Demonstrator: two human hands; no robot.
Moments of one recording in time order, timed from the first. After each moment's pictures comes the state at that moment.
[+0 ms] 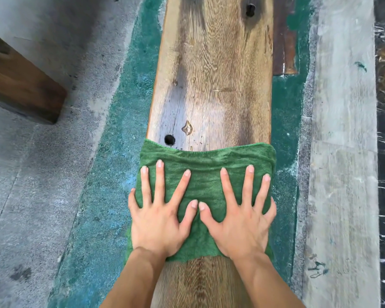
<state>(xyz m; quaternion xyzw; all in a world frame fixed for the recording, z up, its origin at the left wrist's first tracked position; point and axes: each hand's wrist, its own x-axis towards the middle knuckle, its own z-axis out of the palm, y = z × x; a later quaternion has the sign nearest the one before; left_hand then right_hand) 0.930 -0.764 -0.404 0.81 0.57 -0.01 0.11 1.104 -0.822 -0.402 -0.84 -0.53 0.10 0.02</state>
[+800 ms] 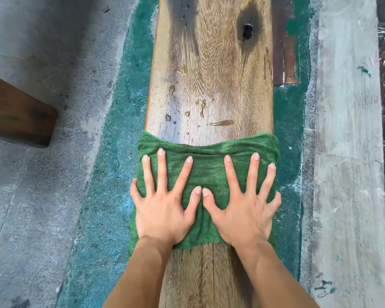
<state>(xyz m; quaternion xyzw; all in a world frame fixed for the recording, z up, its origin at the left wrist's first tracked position) 0.982 -0.655 -0.404 0.81 0.58 0.00 0.10 1.144 -0.713 -0.400 -0.86 -0.50 0.10 0.01</state>
